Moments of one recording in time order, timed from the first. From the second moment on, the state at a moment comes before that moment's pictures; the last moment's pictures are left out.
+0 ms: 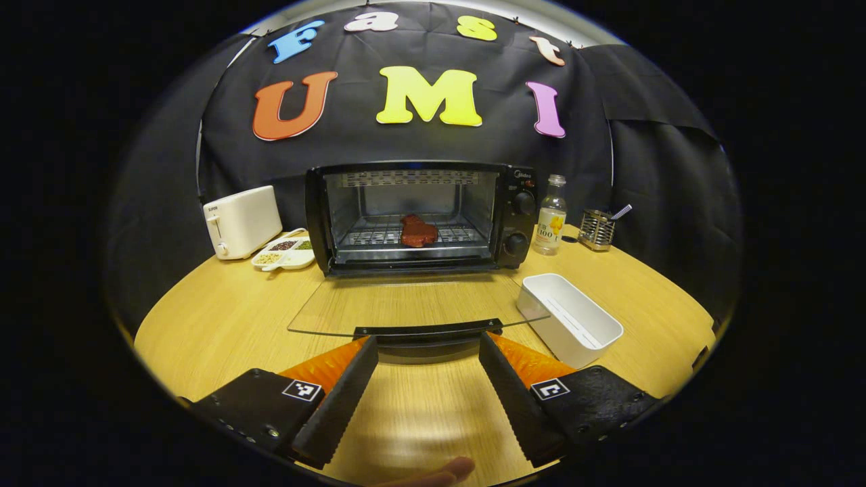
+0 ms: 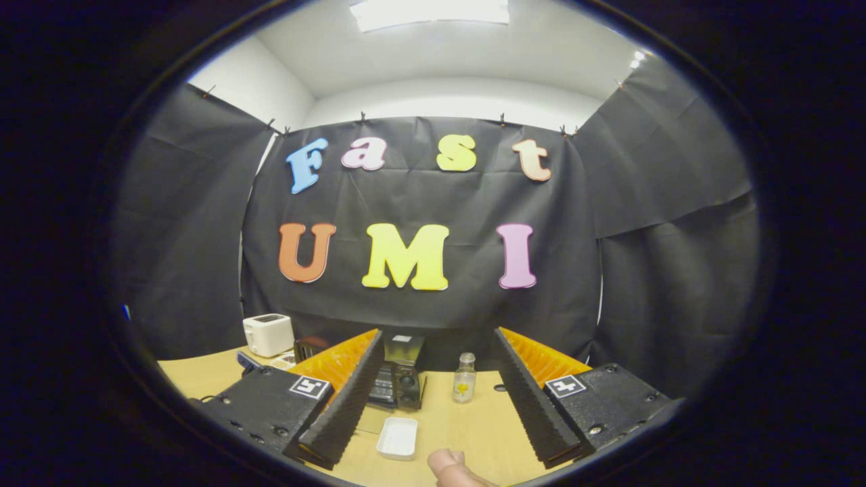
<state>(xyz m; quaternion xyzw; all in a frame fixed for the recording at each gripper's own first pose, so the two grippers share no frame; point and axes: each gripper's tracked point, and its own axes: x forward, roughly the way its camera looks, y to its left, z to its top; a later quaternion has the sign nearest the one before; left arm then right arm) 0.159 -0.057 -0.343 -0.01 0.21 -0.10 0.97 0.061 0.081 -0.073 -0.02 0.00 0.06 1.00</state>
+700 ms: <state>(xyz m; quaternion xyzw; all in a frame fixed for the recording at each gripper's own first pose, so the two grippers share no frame) 0.176 -0.060 -0.375 0.00 0.29 -0.07 0.96 0.066 0.040 -0.082 -0.05 -0.01 0.06 1.00</state>
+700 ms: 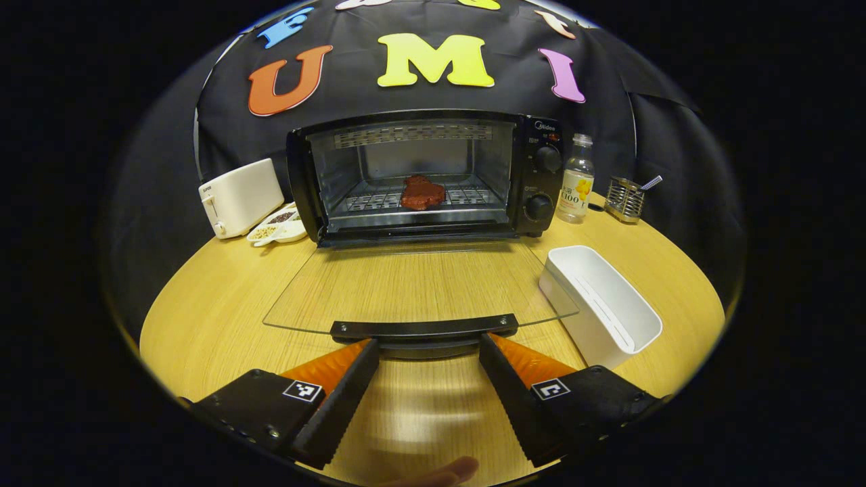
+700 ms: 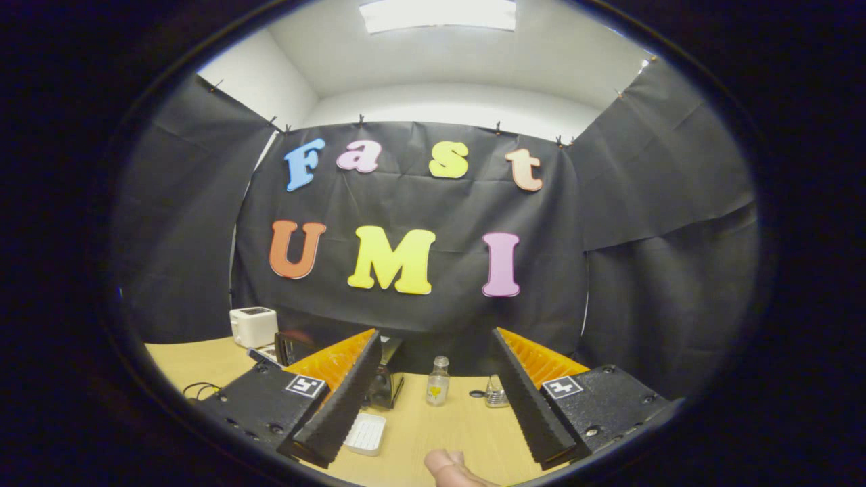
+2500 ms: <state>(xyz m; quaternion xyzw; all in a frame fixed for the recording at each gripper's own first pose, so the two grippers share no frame) 0.278 -0.040 -0.233 0.01 0.17 -0.05 0.98 0.072 0.002 -0.127 -0.03 0.06 0.02 1.00</state>
